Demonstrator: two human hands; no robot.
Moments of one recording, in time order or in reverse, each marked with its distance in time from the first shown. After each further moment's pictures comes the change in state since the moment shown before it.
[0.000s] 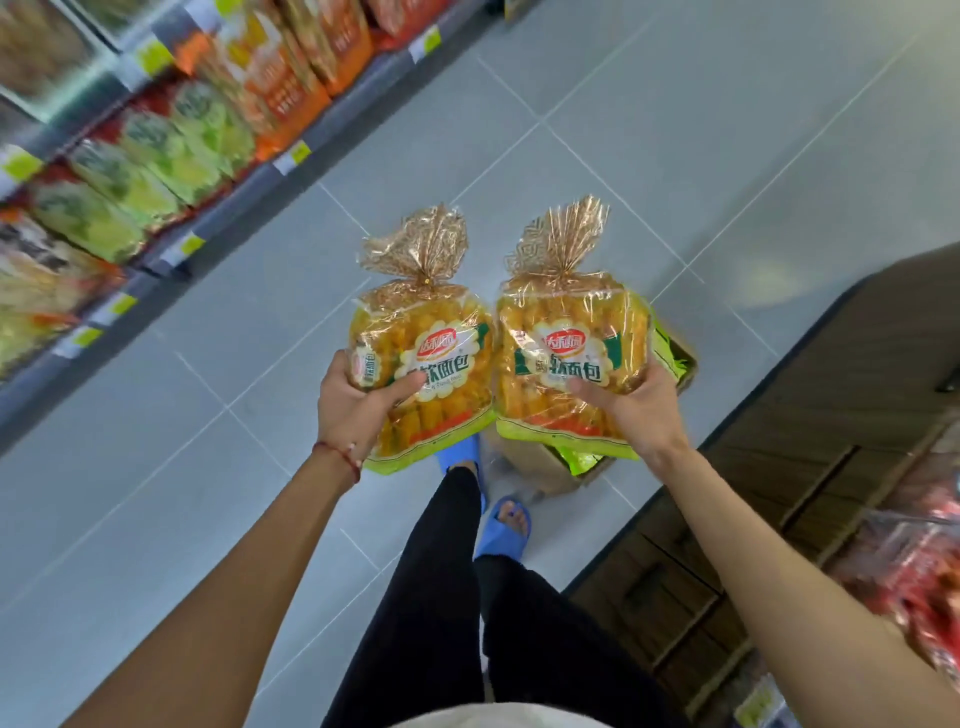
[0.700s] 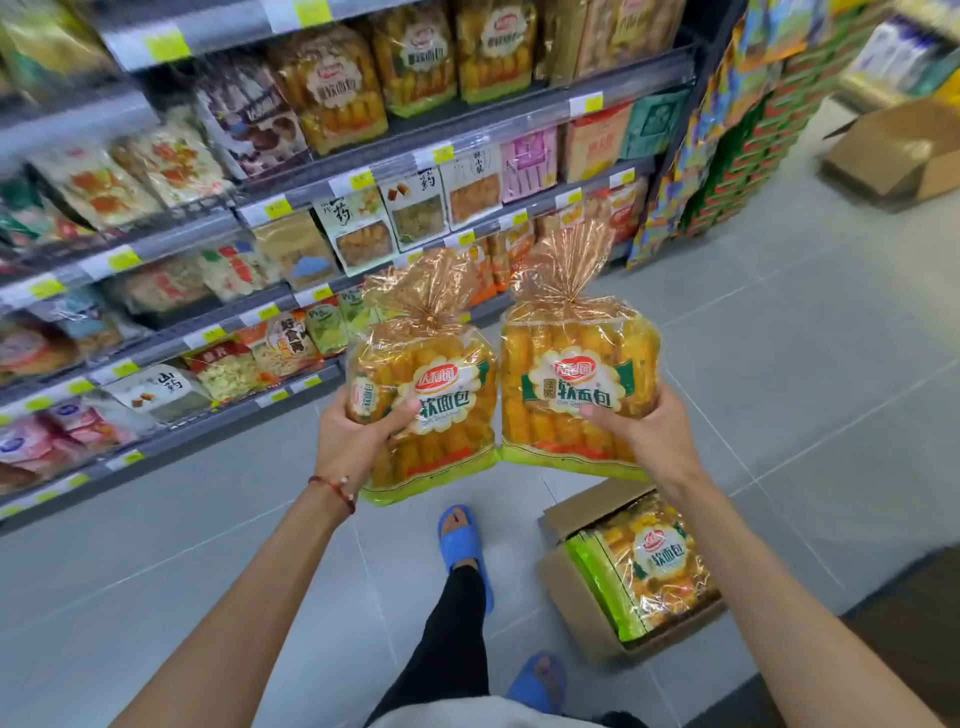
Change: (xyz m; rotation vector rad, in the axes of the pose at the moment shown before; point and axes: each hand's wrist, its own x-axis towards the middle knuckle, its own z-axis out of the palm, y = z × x) left_hand -0.129 0.131 -0.171 -0.275 0.240 0.280; right_hand -0.086 -0.227 0.065 0.077 -0.217 -0.348
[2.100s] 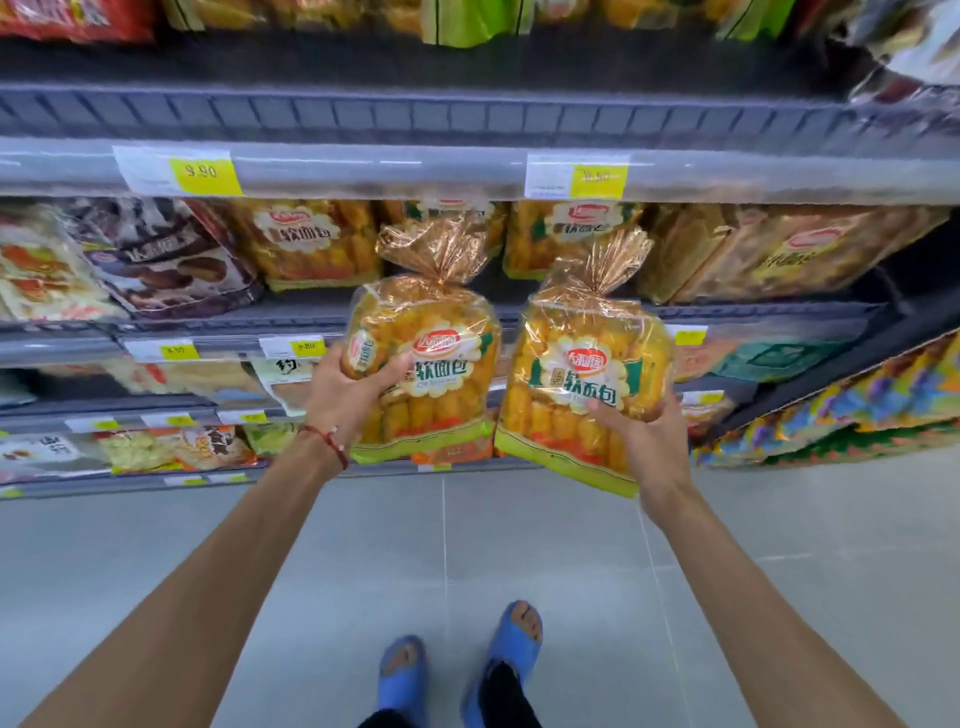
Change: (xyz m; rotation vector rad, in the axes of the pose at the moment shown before) left_hand 0.506 0.165 0.197 -0.200 0.334 -0.015; right_hand 0.612 -0.164 0.056 -0.046 -0.153 -0.040
